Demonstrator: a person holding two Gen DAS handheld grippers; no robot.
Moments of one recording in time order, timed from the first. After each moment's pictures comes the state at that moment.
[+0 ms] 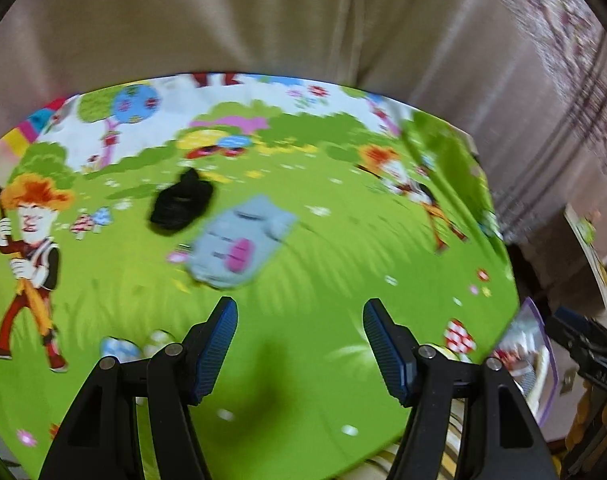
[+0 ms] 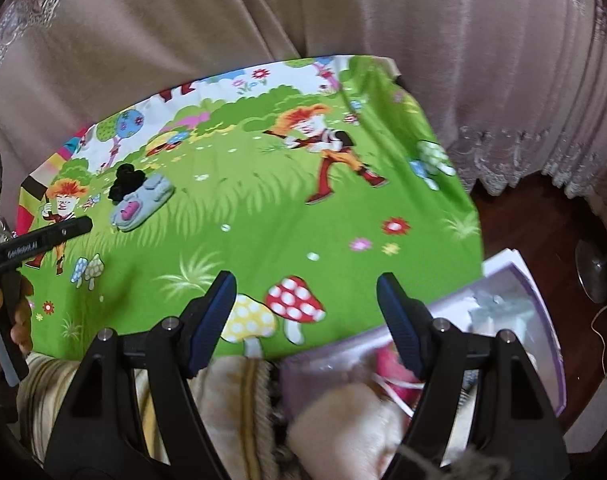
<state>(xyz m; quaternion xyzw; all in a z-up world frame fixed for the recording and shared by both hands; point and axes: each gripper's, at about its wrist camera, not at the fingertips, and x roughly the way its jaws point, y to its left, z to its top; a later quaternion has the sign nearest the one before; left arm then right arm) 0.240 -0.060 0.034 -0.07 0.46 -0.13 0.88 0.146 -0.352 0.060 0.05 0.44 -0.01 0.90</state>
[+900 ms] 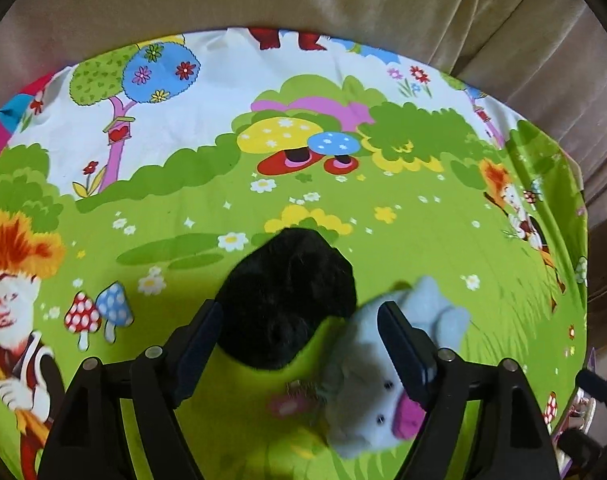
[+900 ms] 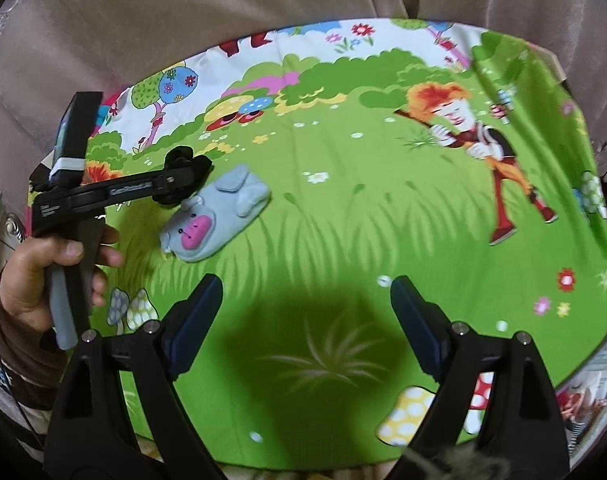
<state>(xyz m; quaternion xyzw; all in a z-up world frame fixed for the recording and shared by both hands) 0.405 0.004 -0.049 -0.05 0.52 -0.08 0.85 0.276 -0.215 0.008 0.07 0.50 0.08 0.86</state>
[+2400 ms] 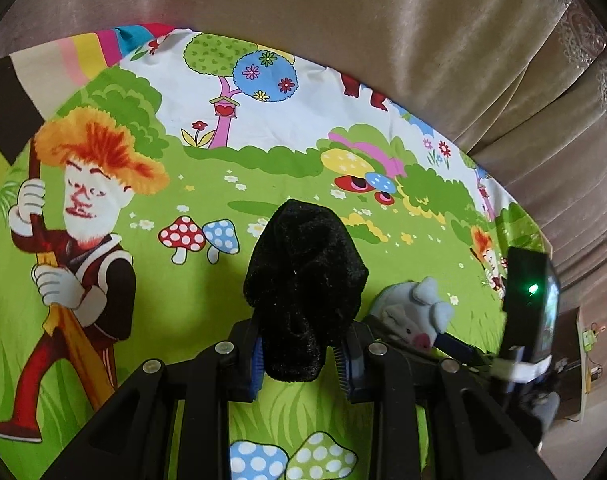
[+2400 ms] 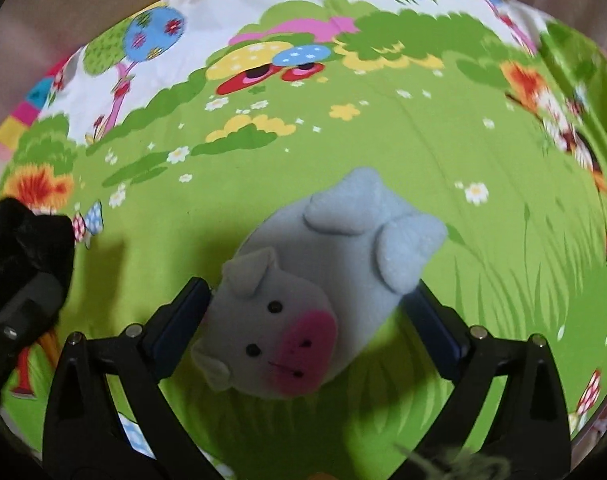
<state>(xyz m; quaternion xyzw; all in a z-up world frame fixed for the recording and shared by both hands) 0.325 0.093 -0.023 -0.21 0.46 -0.05 0.86 0.371 -0.078 -0.068 0.03 0.55 0.01 0.83</state>
